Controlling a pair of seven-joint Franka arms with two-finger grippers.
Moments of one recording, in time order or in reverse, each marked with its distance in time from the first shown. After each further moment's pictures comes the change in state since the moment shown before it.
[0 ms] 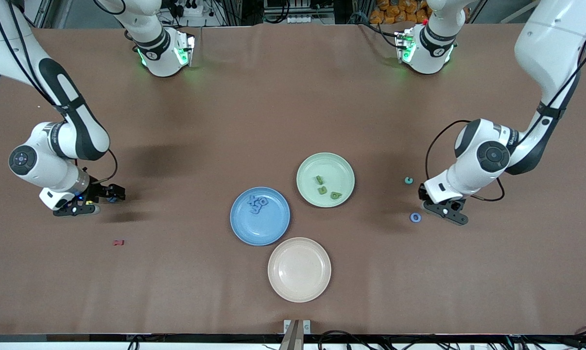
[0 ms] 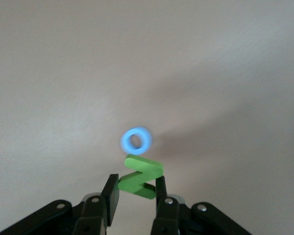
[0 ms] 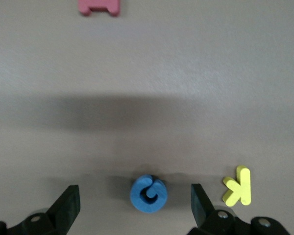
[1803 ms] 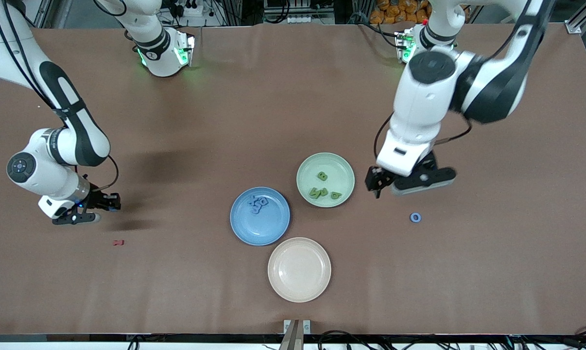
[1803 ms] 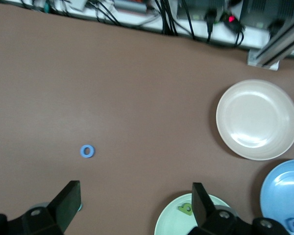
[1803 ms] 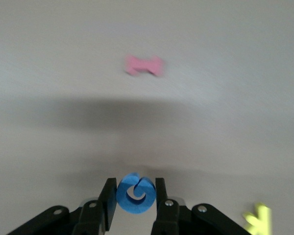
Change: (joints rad) left arm -0.466 -0.250 0.150 0.312 -0.036 -0.326 -0.845; right arm 0.020 0.025 0.050 0.105 -0.004 -0.063 0.037
